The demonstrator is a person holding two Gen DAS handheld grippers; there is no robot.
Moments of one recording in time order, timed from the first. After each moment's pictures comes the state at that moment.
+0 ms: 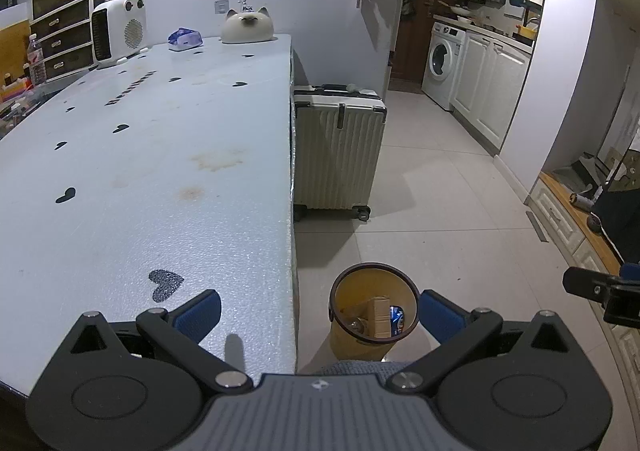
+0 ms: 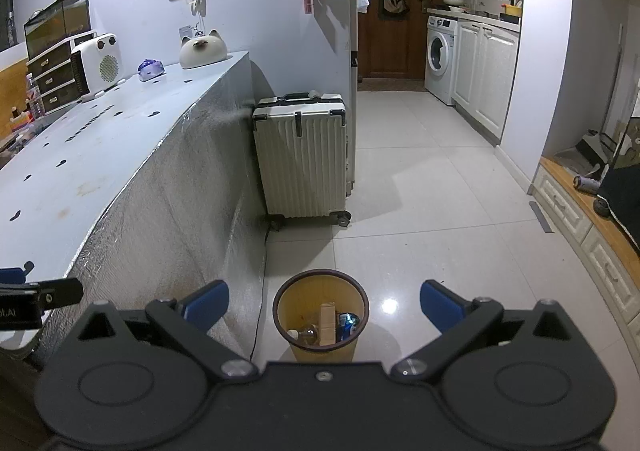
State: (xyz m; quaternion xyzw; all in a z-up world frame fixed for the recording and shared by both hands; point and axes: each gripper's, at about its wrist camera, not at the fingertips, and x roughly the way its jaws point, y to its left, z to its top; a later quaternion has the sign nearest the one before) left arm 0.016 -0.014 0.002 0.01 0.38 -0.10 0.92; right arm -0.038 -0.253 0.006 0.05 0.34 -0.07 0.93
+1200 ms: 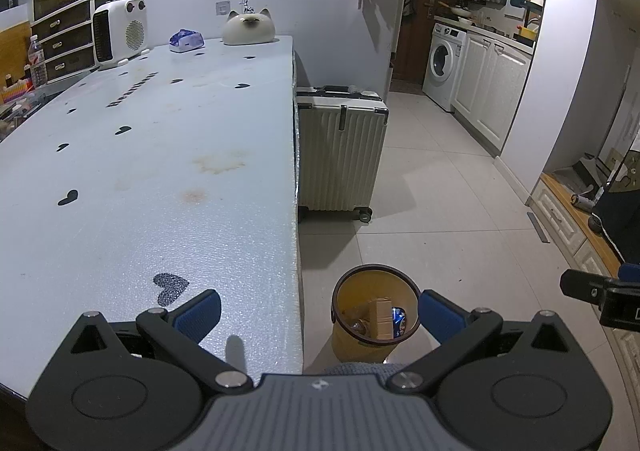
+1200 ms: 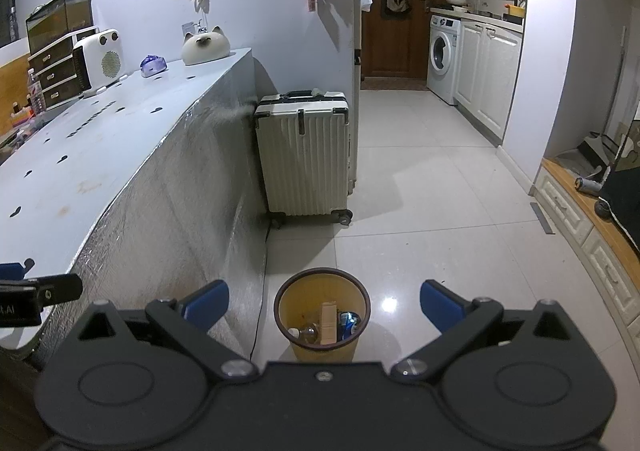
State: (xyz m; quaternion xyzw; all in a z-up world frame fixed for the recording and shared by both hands) left arm 0.016 -0.013 0.003 0.01 0.38 -0.10 0.92; right arm -0.037 -0.251 0.003 0.05 0.35 -0.07 0.93
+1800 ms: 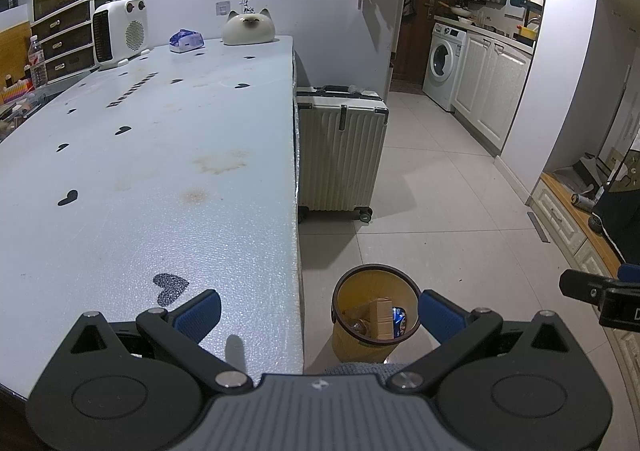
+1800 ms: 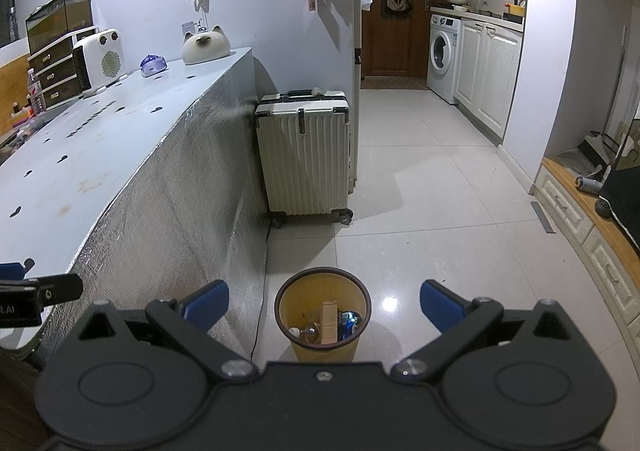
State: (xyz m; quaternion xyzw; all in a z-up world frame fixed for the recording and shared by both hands) left arm 0.016 -0.013 0.003 0.01 0.38 -0.10 0.92; right arm -0.035 -0.251 0.004 0.05 0.35 -0.07 0.93
